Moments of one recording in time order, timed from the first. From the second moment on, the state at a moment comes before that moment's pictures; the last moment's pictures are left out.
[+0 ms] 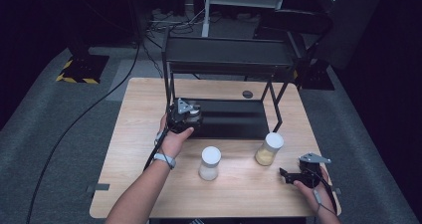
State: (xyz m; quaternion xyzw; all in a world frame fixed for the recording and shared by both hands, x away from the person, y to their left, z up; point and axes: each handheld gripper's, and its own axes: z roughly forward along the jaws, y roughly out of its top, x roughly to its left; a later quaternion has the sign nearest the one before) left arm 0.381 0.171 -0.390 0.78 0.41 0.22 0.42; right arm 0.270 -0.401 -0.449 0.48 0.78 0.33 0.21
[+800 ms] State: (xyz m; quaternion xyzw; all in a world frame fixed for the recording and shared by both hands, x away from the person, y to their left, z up) left arm 0.403 0.155 -0.421 0.79 0.40 0.21 0.40; right arm 0.270 -0.401 -0.449 0.48 0.78 0.33 0.21
